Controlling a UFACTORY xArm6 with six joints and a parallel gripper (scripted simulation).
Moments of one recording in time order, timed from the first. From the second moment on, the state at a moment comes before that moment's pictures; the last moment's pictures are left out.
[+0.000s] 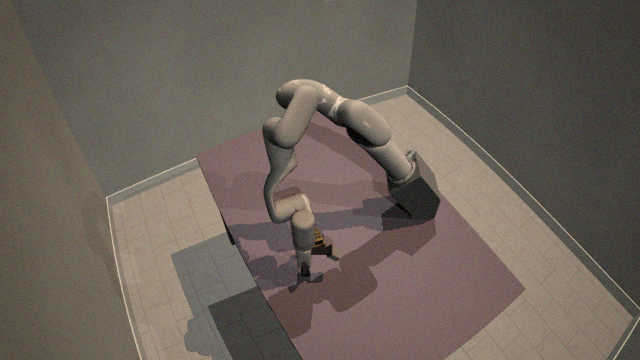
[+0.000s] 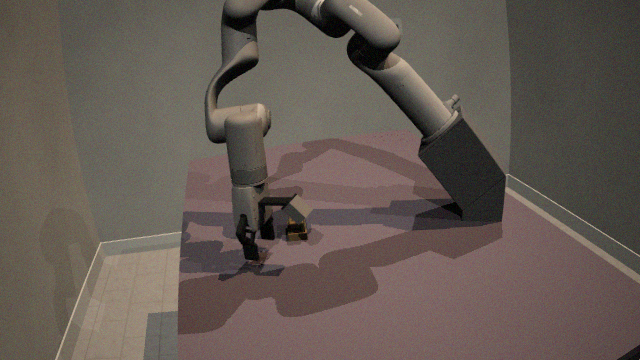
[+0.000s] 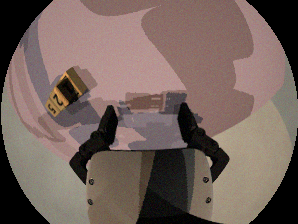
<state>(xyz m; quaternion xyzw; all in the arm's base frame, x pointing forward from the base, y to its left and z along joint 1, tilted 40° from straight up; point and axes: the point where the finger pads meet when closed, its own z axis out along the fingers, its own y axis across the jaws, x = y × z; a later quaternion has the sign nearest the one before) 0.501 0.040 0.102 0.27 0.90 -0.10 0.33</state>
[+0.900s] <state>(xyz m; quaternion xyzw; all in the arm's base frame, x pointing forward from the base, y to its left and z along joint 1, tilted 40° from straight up) 0.491 0.047 0.116 0.27 0.90 -0.10 0.33</state>
